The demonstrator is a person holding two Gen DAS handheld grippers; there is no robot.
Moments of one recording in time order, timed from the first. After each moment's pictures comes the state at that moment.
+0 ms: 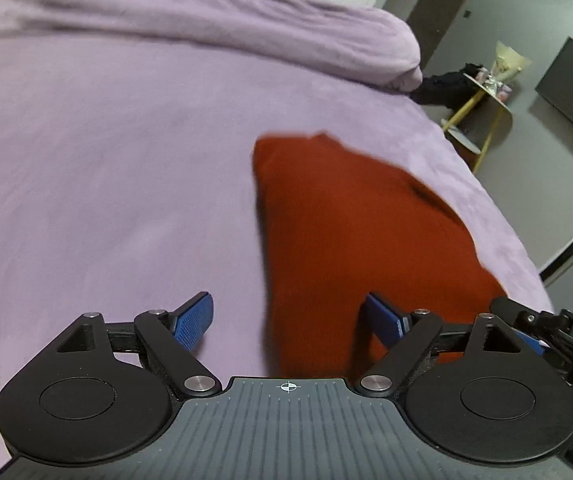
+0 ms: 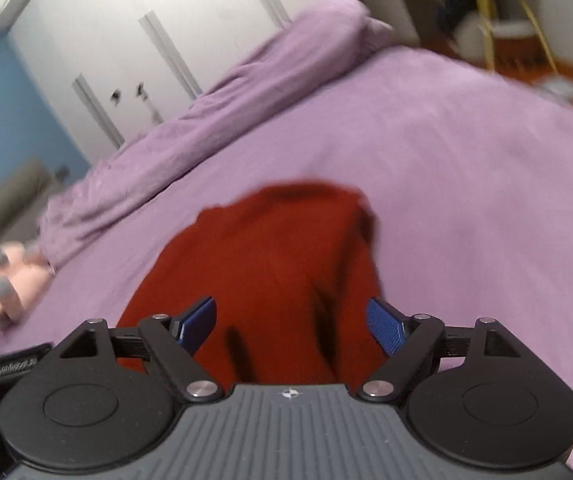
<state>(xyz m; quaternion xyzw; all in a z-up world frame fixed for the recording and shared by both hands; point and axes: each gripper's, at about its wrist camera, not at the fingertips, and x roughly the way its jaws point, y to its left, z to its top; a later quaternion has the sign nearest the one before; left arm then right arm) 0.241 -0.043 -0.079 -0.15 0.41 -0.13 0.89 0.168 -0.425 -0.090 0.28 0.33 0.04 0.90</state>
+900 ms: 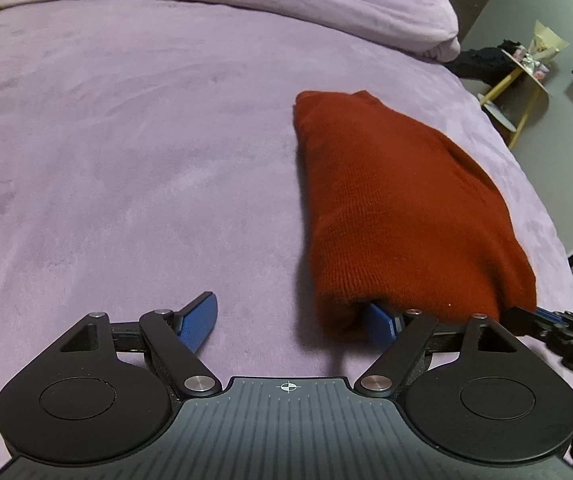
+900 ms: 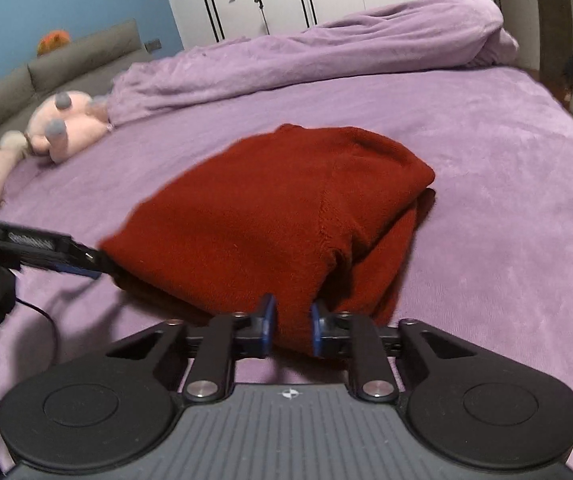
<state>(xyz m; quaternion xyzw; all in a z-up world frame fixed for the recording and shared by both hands) 0.240 -0.040 -0.083 -0.13 0.46 -0.08 0.88 0.176 -0.415 -0.076 0.09 0.37 0.23 0.90</state>
